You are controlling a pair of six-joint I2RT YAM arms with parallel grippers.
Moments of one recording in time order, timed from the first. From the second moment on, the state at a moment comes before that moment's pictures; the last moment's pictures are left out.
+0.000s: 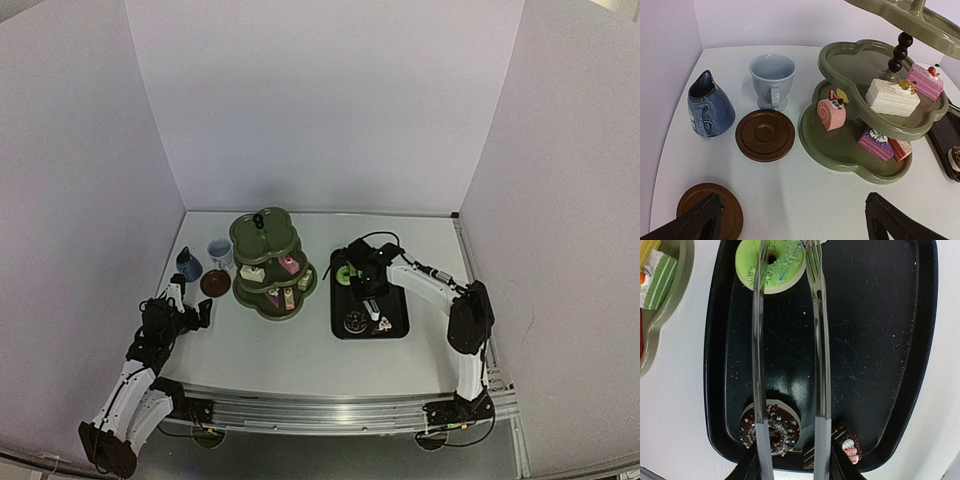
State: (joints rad) left arm -0.19 0.64 0.40 -0.20 0.05 -0.10; right arm 0.72 2.02 1.74 -1.06 0.13 0.54
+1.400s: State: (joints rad) left arm -0.19 0.63 0.40 -0.20 0.05 -0.10; right arm 0.72 2.08 2.40 -1.13 0.09 0.46
